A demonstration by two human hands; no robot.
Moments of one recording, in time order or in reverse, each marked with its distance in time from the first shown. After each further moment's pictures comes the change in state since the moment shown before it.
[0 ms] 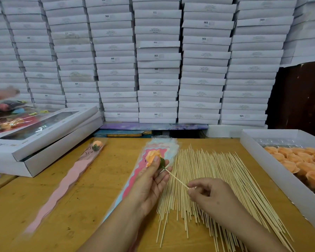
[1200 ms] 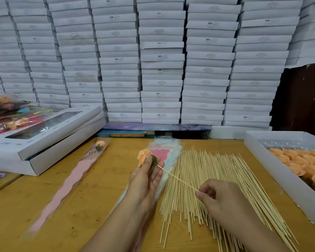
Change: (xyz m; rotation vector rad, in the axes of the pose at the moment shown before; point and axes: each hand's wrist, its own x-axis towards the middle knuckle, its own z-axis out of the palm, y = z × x) left_hand 0.004 0.009 -0.002 -0.105 0.150 0.117; right_hand -0.009 -0.008 -0.006 -0.279 0.079 0.006
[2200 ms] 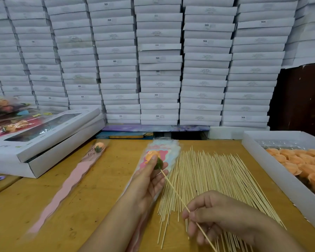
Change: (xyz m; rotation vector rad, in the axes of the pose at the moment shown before) left_hand -0.015 0.006 0.009 0.250 -0.046 -0.102; right_hand 0.002 -0.007 -0.019 0.685 -0.811 0.222
